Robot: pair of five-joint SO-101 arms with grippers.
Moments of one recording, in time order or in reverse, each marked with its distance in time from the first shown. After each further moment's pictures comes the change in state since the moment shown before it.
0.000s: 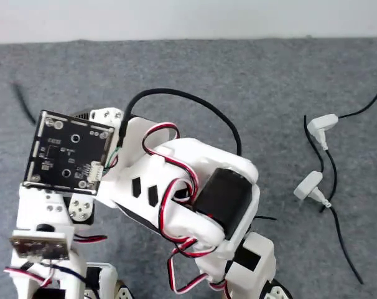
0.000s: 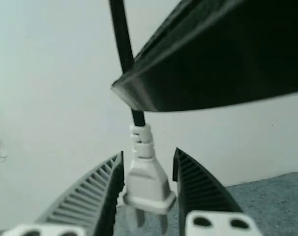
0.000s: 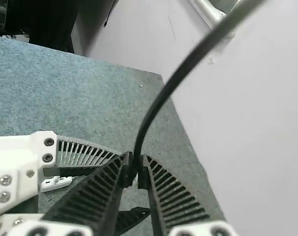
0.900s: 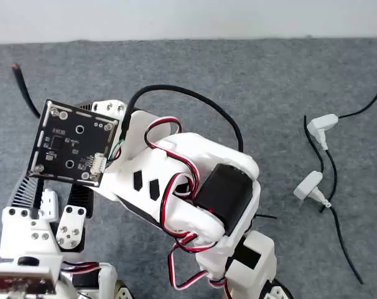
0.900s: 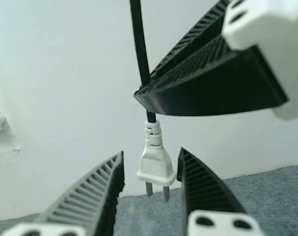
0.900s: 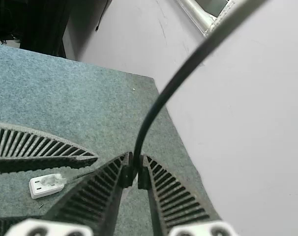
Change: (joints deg) left arm -1.2 0.0 -14.2 16.2 0.0; right arm 1.1 0.4 0.0 -1.8 -0.2
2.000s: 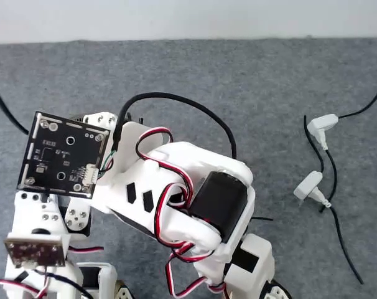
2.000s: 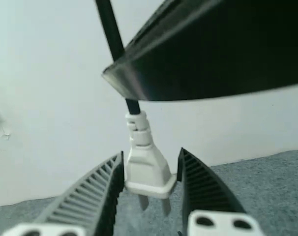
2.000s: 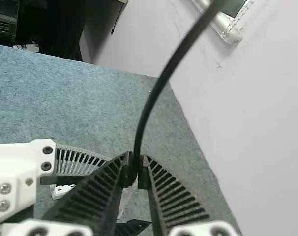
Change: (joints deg) left arm 0.0 0.0 7.9 -4.3 0.0; right arm -3.2 0.0 0.0 1.2 -2.3
